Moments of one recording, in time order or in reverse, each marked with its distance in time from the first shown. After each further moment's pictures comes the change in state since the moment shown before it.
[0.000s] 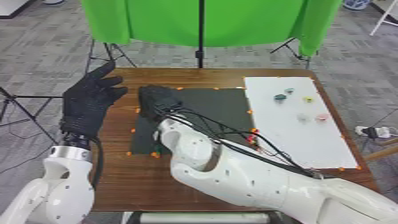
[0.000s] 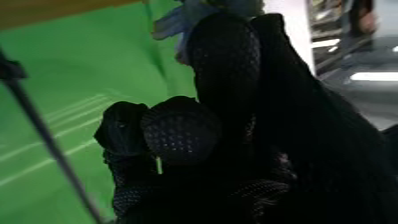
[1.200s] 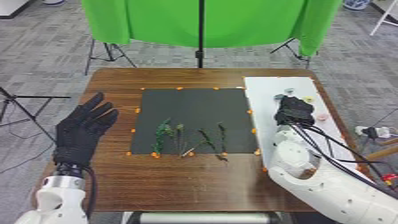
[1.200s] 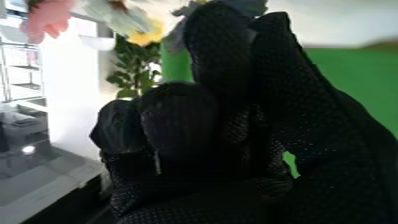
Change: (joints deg) left arm 12.5 -5.5 -5.1 -1.0 -0.4 -0.2 -0.1; right arm -14.2 33.9 13.1 -8.0 -6.4 2.5 30.9
